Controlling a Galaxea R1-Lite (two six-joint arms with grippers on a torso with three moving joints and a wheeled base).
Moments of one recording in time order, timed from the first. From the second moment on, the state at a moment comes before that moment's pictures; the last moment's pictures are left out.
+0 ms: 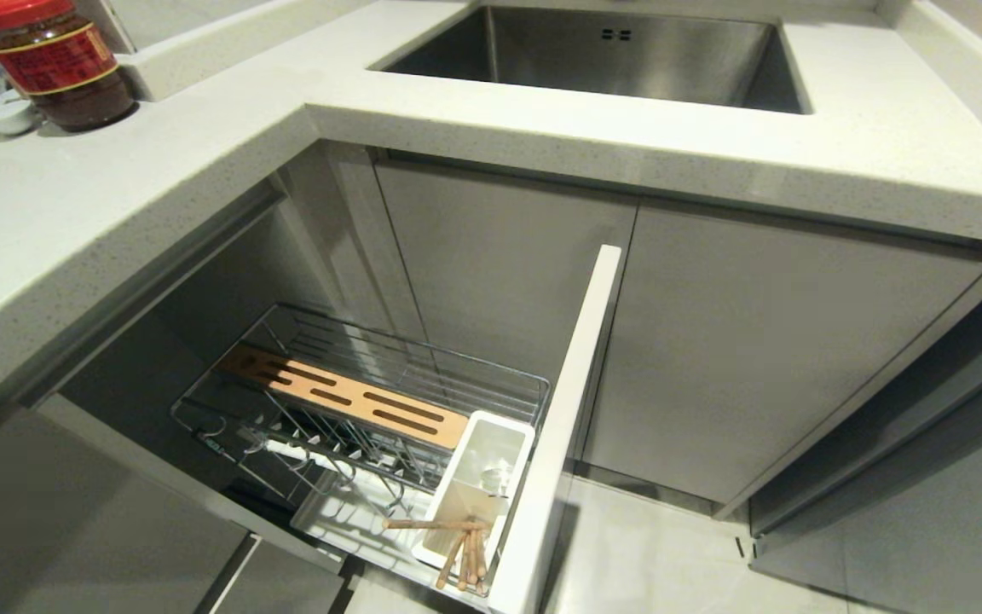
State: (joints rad) left arm 0.90 0.94 -1.19 0.56 -0.08 -0.48; right arm 0.00 0.00 0.00 -0.08 0.00 0.02
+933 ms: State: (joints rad) left arm 0.90 0.93 -1.16 0.54 -0.07 -0.49; right arm 0.00 0.00 0.00 -0.08 0.00 0.02
